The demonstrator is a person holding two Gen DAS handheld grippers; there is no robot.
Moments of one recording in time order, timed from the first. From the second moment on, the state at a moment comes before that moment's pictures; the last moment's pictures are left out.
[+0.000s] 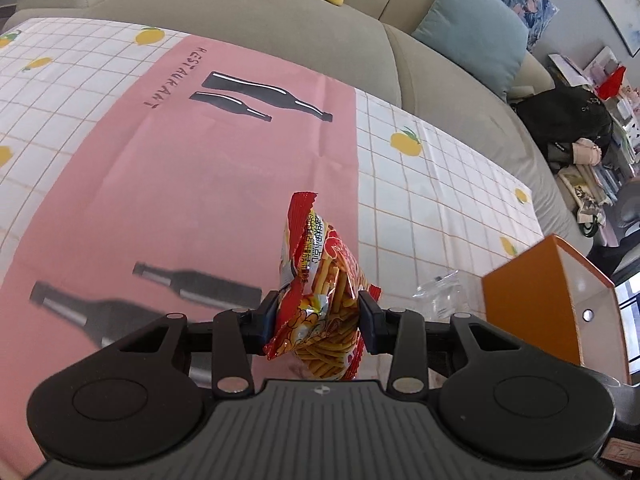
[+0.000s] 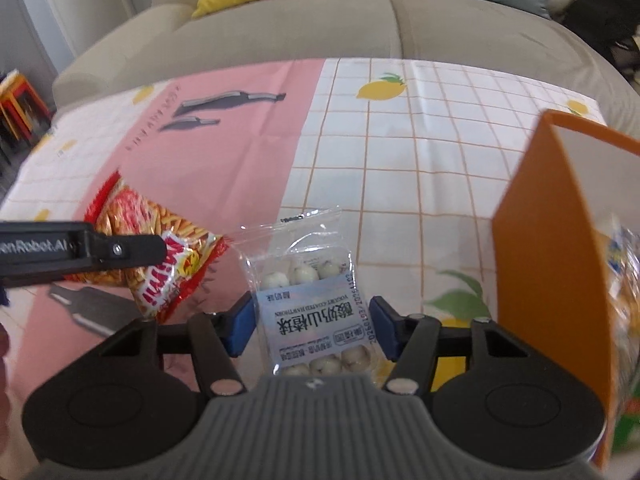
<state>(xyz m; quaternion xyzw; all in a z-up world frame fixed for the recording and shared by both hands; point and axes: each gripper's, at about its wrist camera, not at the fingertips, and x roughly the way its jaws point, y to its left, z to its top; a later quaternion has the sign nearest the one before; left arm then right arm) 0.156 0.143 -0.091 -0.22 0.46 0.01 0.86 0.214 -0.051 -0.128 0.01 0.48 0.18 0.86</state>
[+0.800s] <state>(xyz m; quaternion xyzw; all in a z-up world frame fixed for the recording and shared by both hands) 0.140 0.025 0.000 -0.17 0.41 -0.13 0.89 0.154 -0.192 -0.006 0.07 0.39 0.12 0.91</state>
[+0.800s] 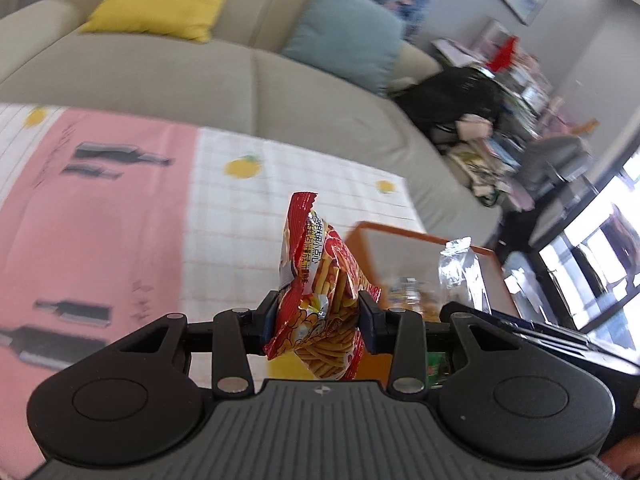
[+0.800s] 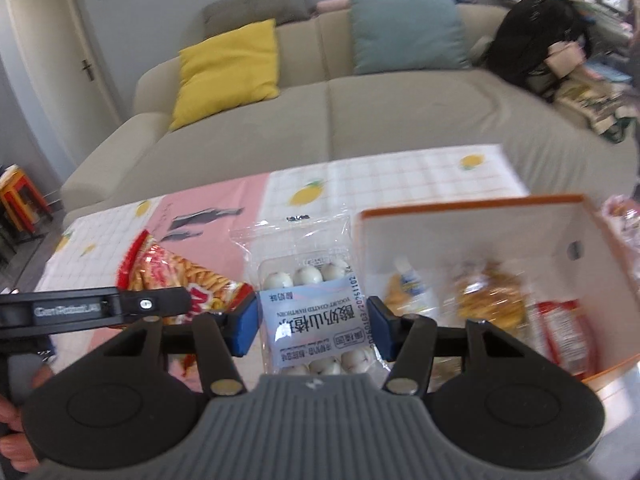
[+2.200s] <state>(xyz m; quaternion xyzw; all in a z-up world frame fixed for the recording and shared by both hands) 0.259 -0.195 -0.094 0.03 0.53 -0.24 0.81 0.262 -0.341 -0.129 -0.10 0.50 -0.02 0.86</state>
